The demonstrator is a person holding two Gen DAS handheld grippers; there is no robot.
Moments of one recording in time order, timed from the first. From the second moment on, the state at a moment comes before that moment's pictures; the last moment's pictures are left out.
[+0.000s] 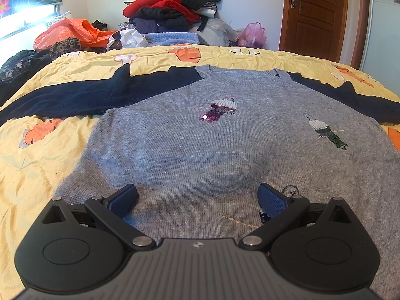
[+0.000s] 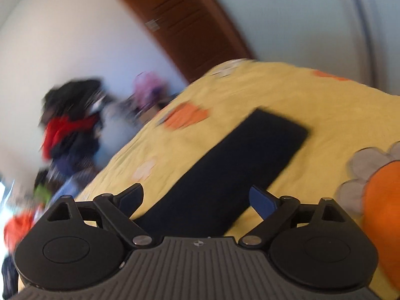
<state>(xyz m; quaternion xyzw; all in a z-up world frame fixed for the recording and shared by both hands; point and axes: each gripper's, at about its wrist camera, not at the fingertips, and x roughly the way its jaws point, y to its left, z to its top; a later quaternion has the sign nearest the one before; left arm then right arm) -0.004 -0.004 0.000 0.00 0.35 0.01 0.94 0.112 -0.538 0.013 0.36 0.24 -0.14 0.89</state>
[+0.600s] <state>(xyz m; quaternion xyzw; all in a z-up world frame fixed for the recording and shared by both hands) -0.003 -0.005 0.000 0.00 0.35 0.01 0.94 0.143 -0.590 -0.034 0.39 0.22 -0.22 0.87</state>
